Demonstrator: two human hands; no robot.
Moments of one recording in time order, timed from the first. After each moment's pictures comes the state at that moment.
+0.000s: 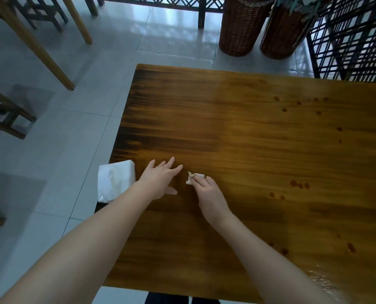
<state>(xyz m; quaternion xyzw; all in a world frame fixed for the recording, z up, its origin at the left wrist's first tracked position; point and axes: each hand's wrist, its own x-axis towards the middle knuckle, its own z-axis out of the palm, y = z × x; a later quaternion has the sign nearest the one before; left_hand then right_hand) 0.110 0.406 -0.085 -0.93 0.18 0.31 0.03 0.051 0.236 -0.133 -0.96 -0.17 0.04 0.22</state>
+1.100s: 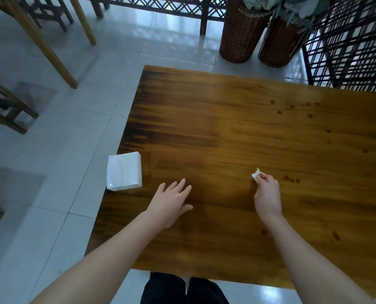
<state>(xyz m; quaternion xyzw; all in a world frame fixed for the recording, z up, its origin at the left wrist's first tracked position) 0.016 0.394 -0.089 -0.94 0.18 0.27 -0.06 0.036 0.110 -0.127 -0.98 0.12 0.04 0.17</state>
